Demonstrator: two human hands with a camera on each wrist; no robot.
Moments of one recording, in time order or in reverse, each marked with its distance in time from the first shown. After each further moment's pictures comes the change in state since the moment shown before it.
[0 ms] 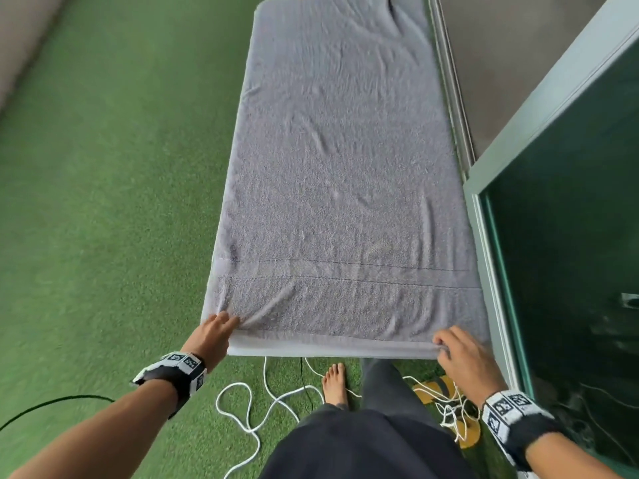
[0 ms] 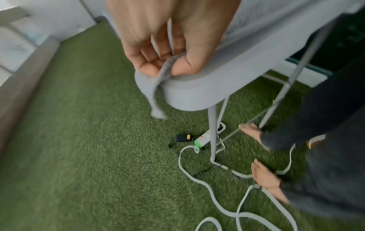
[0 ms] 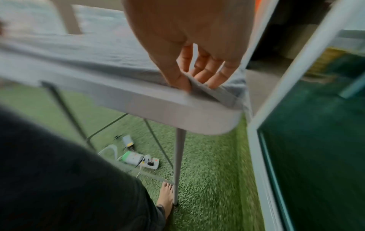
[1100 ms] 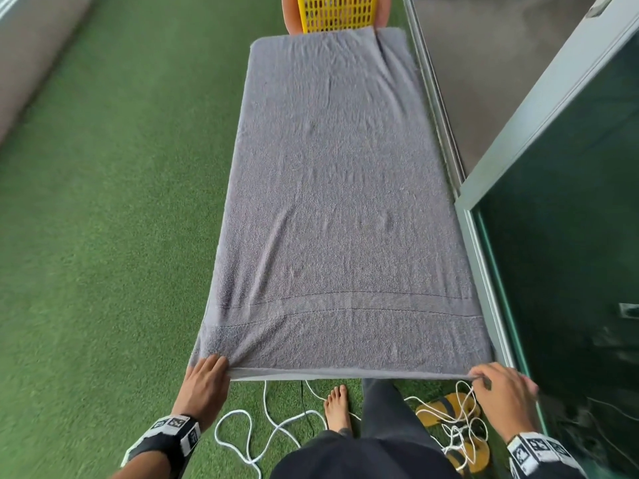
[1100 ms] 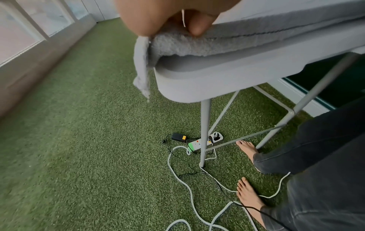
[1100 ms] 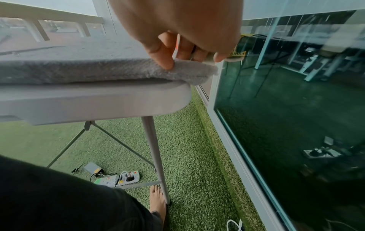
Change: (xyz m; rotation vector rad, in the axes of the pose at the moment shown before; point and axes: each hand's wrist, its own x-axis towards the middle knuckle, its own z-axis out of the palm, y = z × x) left_hand -0.041 0.012 0.017 -0.092 0.192 -0.163; right_hand -0.029 0.037 0.008 0.015 0.226 0.341
